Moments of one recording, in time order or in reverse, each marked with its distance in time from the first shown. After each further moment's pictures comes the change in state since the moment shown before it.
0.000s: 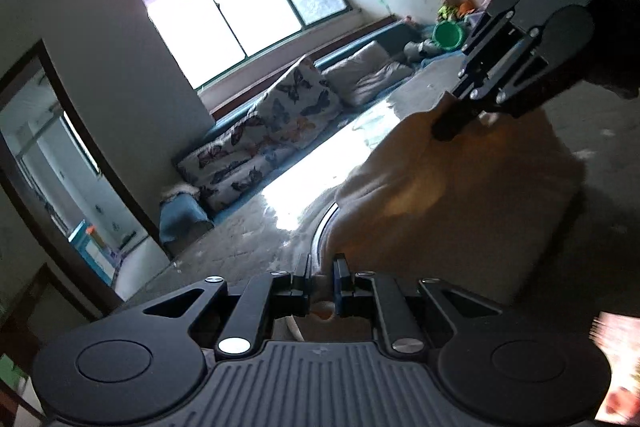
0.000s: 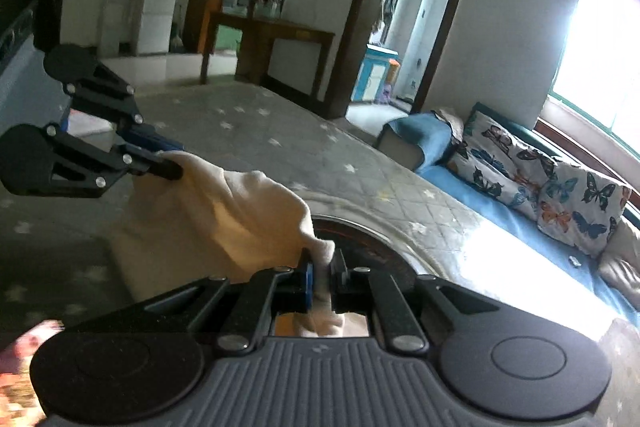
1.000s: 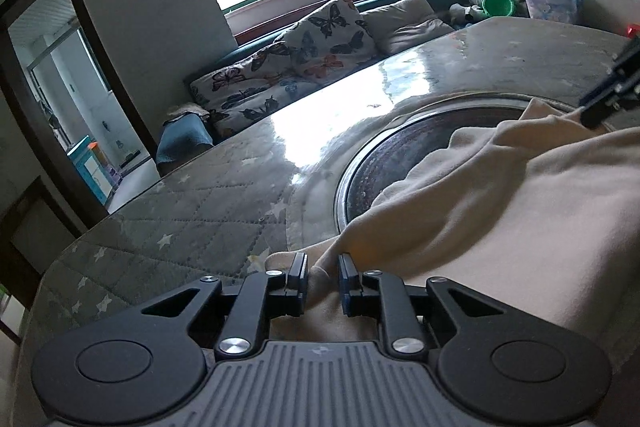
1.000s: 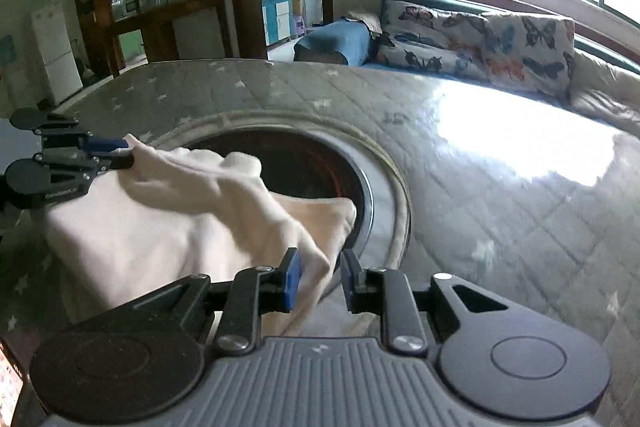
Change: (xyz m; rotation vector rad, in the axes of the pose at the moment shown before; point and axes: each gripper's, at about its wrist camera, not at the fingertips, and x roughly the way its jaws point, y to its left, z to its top) left arm 0.088 0.017 -0.030 -0.169 0.172 0.024; right arm 0.024 -0.075 -0.090 0.451 0.150 -0.055
